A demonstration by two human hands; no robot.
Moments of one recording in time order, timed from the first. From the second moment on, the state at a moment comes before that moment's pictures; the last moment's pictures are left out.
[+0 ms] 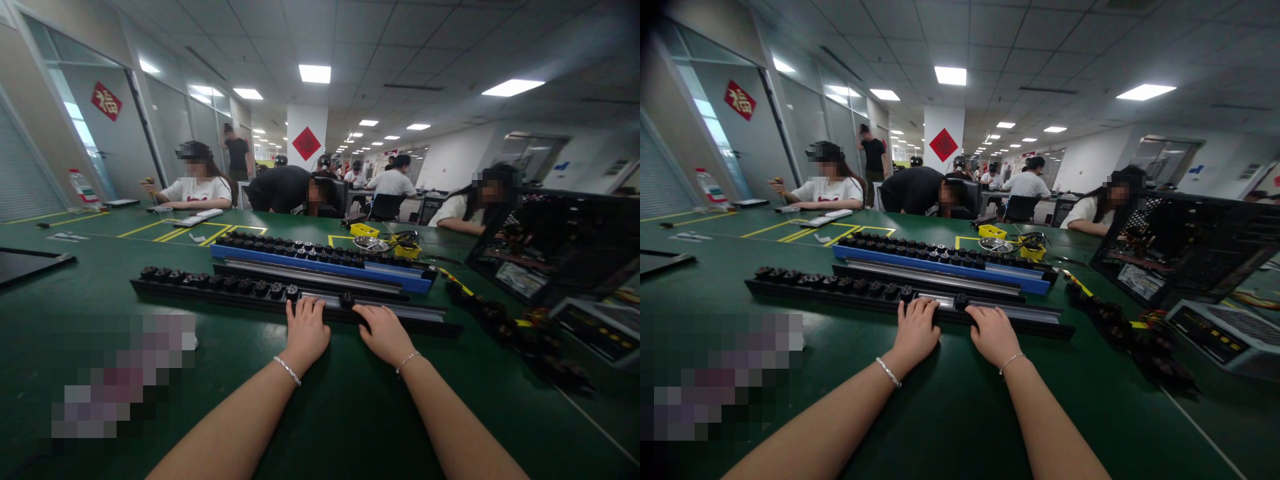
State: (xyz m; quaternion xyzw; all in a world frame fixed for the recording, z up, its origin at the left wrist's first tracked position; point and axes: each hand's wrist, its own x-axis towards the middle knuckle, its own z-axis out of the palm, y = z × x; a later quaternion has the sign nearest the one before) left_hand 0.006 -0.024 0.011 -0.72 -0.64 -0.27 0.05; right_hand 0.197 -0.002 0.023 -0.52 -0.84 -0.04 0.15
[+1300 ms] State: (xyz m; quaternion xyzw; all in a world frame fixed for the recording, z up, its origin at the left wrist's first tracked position) left_hand 0.011 -0.021 0.014 -0.72 -0.64 -0.26 0.03; right_hand 0.193 -0.004 0.025 -0.54 -0.83 -0.05 0.14
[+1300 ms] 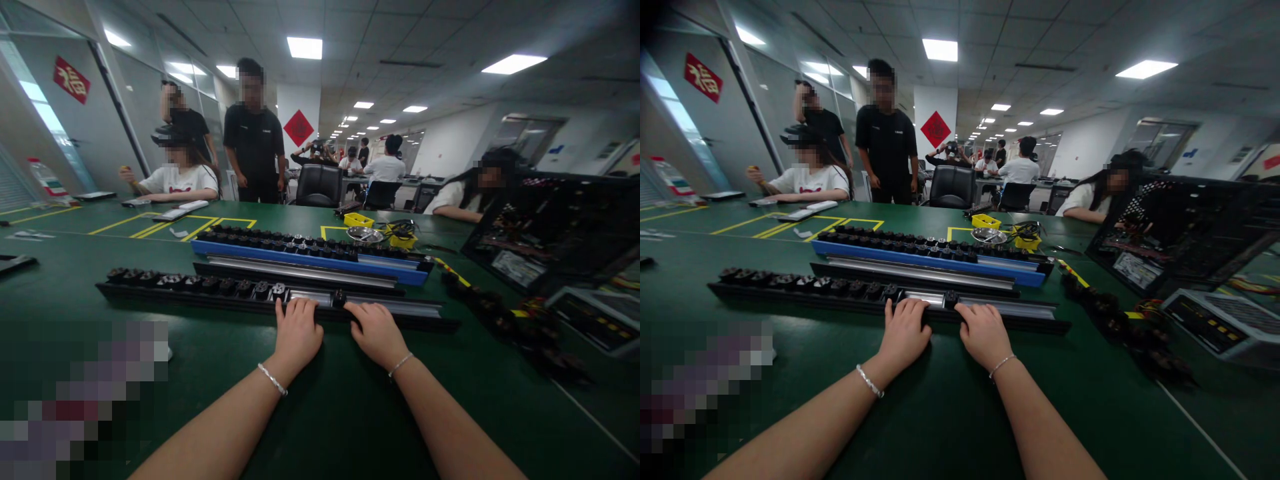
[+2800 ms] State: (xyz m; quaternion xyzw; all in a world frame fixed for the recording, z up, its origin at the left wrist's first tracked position) left_hand 0.008 -0.020 0.017 -0.72 -0.63 -0.29 0.05; right_hand 0.197 -0.003 0.027 -0.56 -0.82 -0.05 0.14
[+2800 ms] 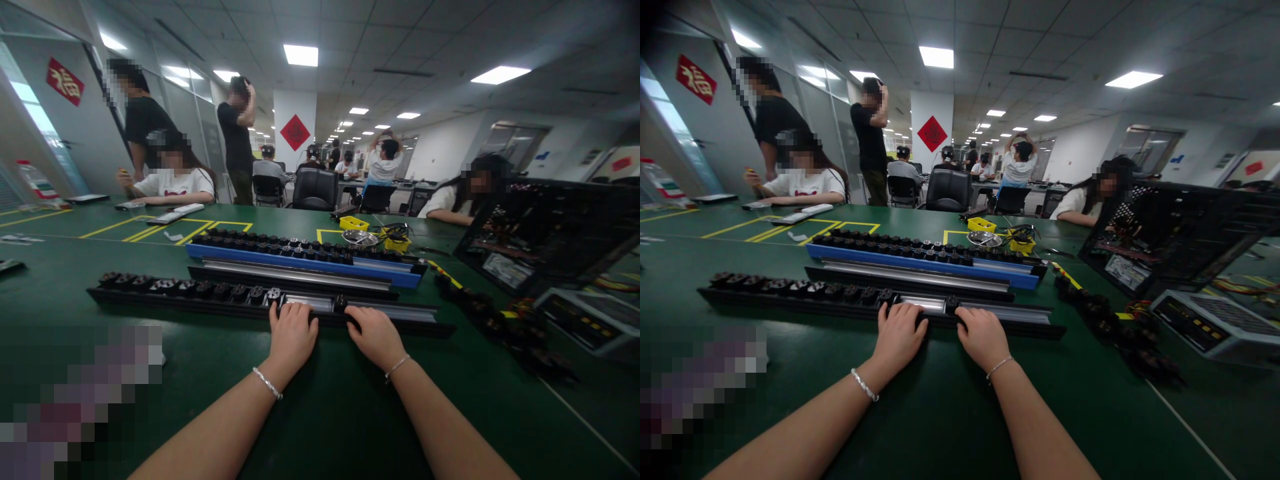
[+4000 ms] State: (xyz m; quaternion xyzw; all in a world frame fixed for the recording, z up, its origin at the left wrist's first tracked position) left_hand 0.009 -0.021 0.022 -0.77 -0.59 -0.26 0.02; right_hand 0.177 -0.007 0.027 -0.67 -0.68 -0.03 0.31
